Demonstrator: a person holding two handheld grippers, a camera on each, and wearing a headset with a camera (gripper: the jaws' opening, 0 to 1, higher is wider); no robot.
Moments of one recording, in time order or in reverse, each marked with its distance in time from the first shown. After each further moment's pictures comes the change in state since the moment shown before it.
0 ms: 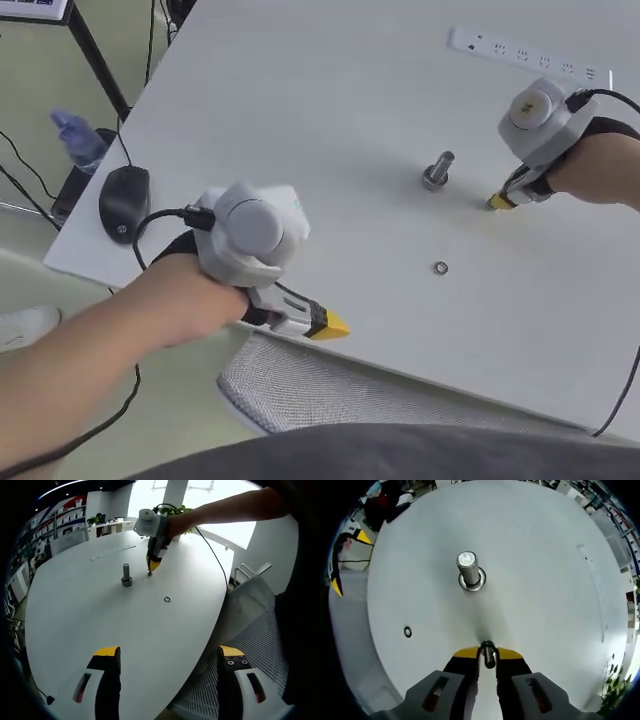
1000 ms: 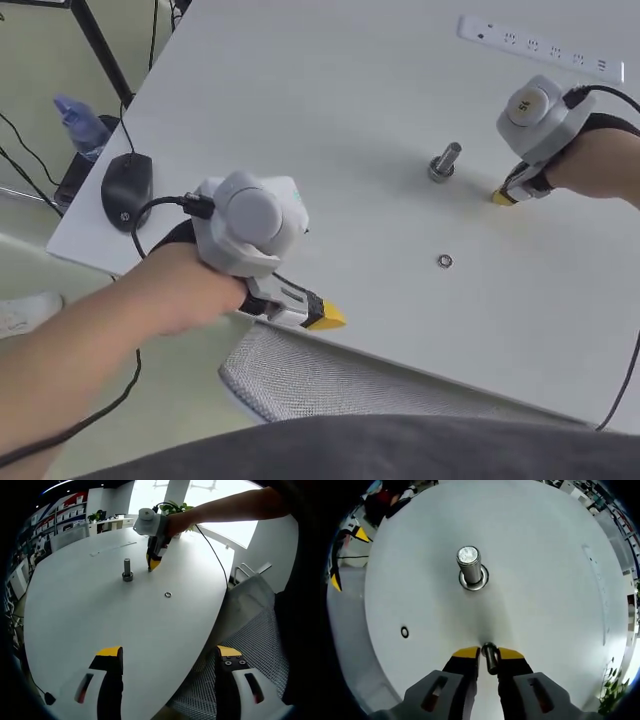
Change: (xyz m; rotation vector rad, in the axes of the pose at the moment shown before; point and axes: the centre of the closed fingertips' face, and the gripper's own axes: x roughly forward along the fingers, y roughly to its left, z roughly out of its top) left arm -0.001 0.001 -0.008 -0.018 0.020 -0.007; right arm 0.007 -0.001 0.000 -0.026 0.024 0.003
